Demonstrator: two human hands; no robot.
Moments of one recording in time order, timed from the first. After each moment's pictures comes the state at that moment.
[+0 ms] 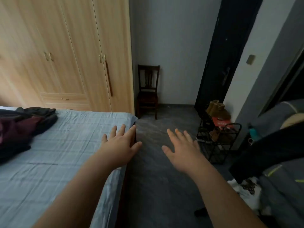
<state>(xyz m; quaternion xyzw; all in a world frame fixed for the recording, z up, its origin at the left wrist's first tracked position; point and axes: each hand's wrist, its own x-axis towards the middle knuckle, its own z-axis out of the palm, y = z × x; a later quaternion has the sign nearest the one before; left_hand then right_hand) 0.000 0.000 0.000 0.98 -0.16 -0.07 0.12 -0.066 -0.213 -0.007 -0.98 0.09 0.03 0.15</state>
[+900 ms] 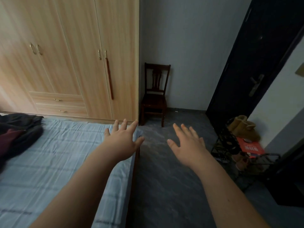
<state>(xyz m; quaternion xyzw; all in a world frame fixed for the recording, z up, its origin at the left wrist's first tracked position) 0.402 -0.013 -0.009 0.98 -0.14 -0.06 0.11 0.339 -0.231 -0.008 -0.98 0.09 0.03 0.15</state>
